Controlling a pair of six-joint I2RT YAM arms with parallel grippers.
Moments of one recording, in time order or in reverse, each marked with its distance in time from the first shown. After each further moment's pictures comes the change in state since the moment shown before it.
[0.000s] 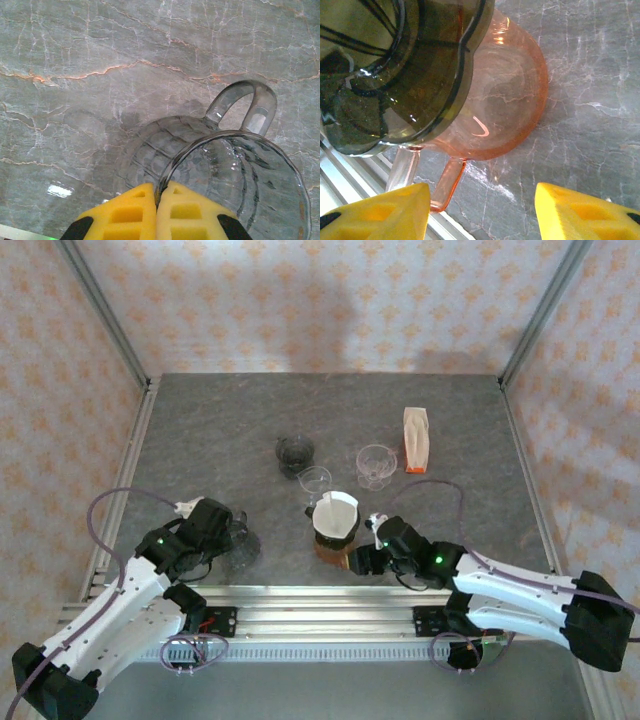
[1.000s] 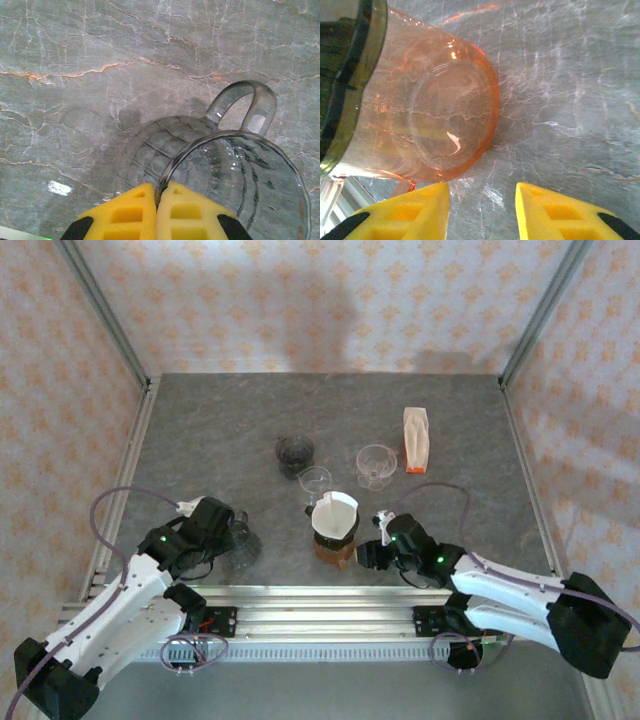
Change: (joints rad) left arm 0.000 0.026 0.000 0.014 0.005 -0.004; right arm -0.135 0.043 -0.111 0.194 -0.074 -0.054
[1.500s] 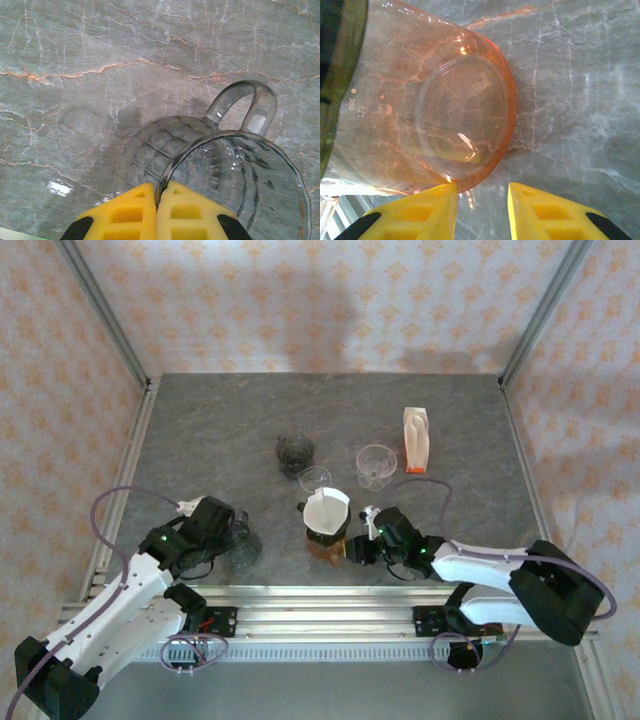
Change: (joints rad) left arm 0.000 0.006 0.000 0.006 0.000 0.000; right arm 0.000 0.252 0.060 0.203 -0.064 0.019
